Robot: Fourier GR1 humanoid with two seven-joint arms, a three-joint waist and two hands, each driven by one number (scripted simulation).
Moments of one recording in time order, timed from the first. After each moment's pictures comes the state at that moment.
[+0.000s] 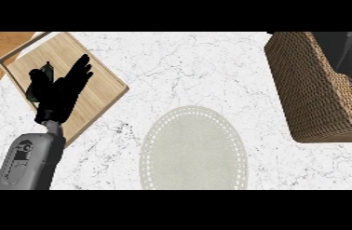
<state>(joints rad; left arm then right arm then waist) -0.34 0.25 0.08 -1.35 0.05 -0.06 0.24 -1.68 -0.38 0.14 -0.04 1.26 -0.70 1.26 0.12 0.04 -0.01</state>
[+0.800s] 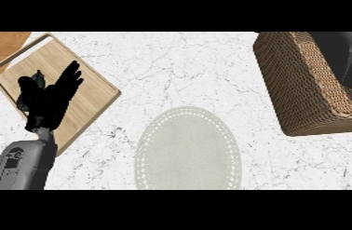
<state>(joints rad) -0.29 0.27 0.12 -1.35 0.06 -0.05 0.22 -1.57 -0.42 0.15 0.00 1.26 -0.76 1.26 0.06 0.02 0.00</state>
